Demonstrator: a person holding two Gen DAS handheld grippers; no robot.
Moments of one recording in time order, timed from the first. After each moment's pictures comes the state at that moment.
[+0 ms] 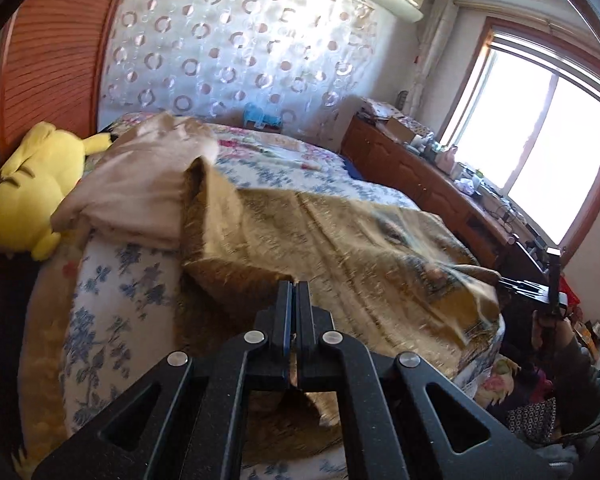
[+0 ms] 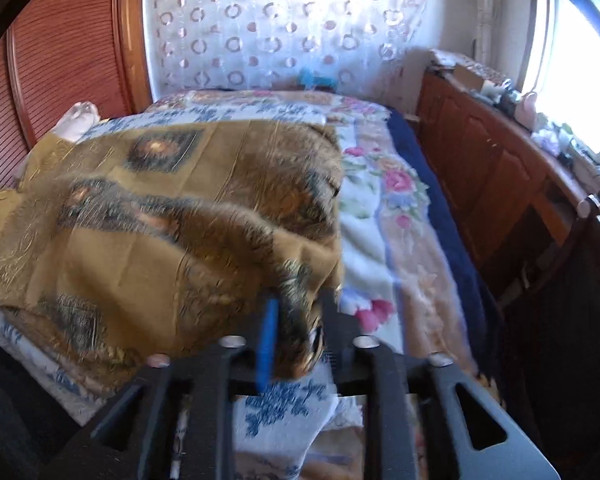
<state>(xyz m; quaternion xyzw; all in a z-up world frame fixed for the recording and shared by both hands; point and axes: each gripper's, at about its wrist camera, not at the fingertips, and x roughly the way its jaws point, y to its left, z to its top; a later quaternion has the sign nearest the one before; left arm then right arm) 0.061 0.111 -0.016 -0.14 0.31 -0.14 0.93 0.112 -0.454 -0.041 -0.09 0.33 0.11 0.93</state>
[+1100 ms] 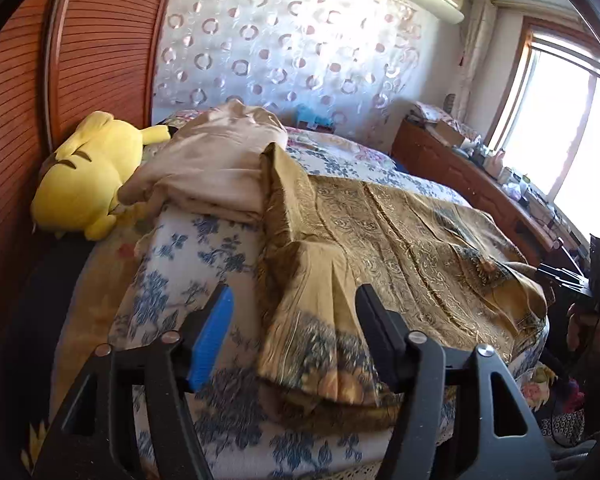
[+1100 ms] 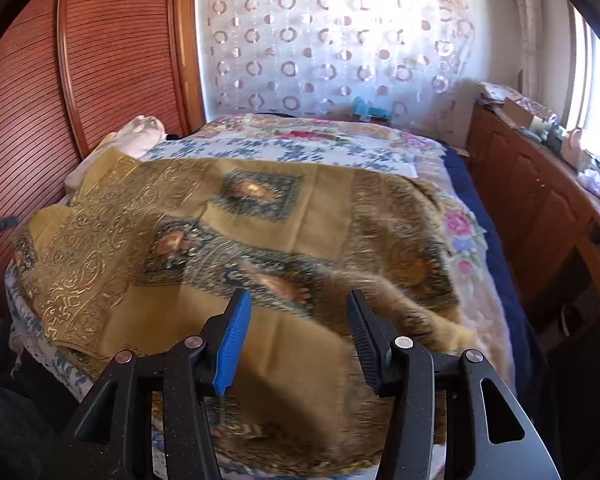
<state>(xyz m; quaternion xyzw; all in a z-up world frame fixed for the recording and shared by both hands) 0.030 0.147 -0.047 -0.13 0.33 -0.03 0.94 0.099 -0.390 -0.038 -0.09 0.29 0.21 0.93</state>
